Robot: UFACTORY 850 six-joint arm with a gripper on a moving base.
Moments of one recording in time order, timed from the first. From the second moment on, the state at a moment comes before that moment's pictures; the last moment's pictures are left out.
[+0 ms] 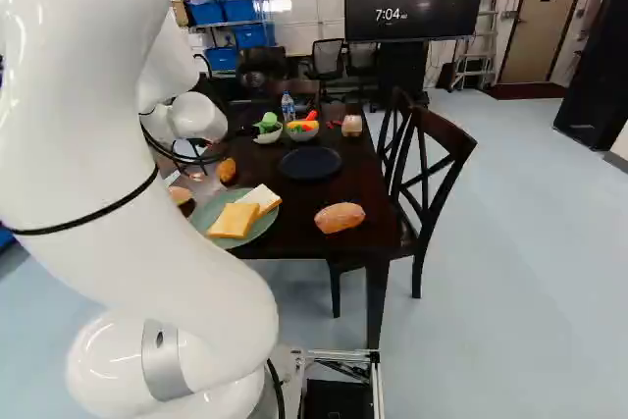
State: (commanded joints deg) arm 20.0 -5.5 -42.9 0.0 18.9 0.0
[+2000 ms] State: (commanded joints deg) arm 24.2 -21.8 -59.1 0.0 -2.5 0.0
